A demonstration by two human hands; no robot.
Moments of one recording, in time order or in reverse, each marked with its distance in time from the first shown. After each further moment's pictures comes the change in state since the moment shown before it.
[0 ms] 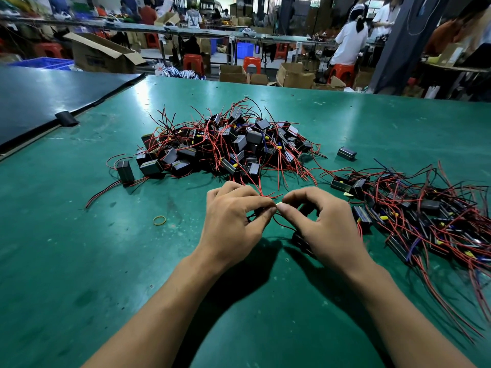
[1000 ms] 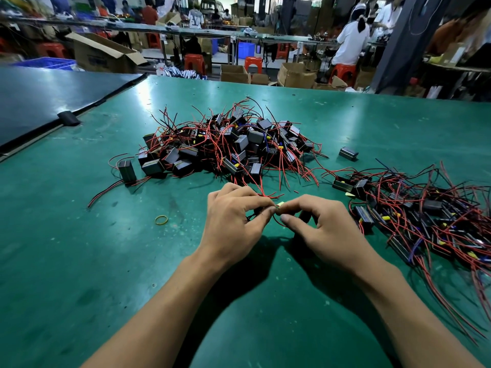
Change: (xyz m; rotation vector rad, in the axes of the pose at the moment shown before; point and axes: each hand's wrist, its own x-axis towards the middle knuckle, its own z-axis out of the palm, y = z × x) left_hand 0.001 -0.001 0.000 -0.073 -0.023 -0.058; right_hand 0.002 0.007 -0.009 -0.057 -0.216 -0.054
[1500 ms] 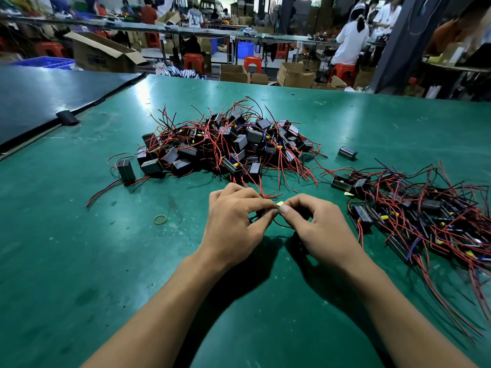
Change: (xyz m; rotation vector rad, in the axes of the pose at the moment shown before) left_hand -0.003 0.002 0.002 0.059 -0.015 0.027; right_hand 0.002 -0.003 0.014 0.088 0.077 0.206
